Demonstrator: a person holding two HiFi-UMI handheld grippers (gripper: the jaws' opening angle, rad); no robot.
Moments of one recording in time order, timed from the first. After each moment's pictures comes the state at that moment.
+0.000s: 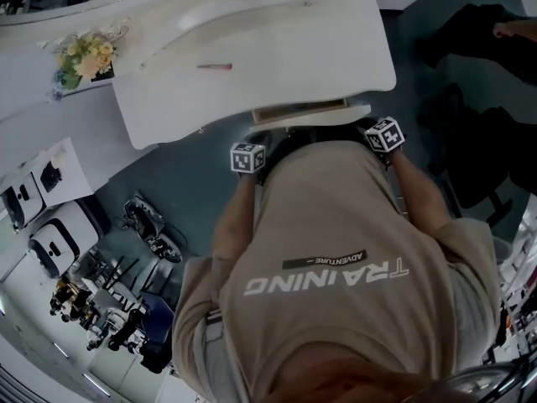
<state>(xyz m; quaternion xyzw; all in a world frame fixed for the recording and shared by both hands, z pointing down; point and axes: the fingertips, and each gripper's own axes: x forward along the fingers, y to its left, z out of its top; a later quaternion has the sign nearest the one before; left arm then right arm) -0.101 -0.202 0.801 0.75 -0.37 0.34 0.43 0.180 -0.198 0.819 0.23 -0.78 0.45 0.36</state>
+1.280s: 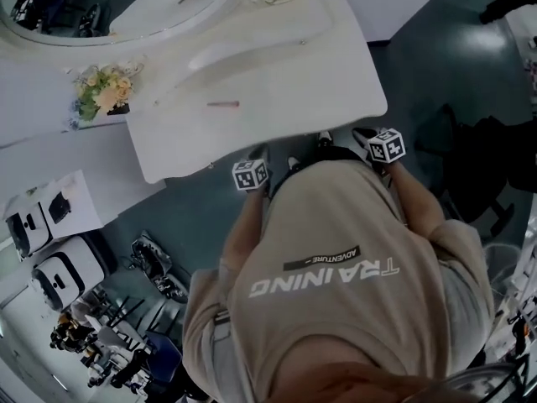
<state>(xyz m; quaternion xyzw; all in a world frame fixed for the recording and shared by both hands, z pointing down) -0.119 -0.274 0.761 0.76 -0.46 0.26 0.39 0.186 -0.269 0.763 0.33 -0.80 0.42 0.26</state>
